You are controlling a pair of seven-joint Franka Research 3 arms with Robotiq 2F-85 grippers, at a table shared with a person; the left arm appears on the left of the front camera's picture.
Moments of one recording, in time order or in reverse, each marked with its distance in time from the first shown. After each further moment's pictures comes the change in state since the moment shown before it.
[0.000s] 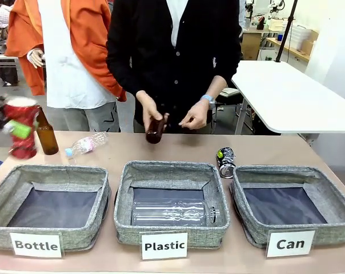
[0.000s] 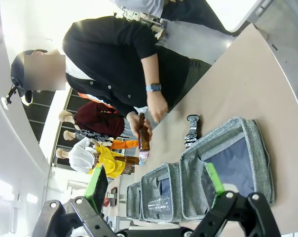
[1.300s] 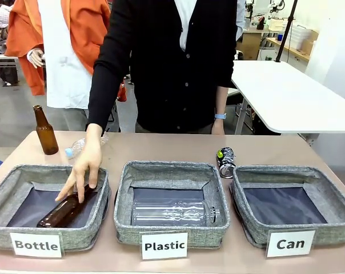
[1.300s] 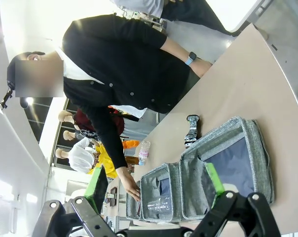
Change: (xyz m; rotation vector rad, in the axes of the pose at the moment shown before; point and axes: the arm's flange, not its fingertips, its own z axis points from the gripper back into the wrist) left arm -0.081 -0.053 0.192 0.135 -0.107 0.057; right arm 0.000 0.000 0.000 -0.001 0.000 0.001
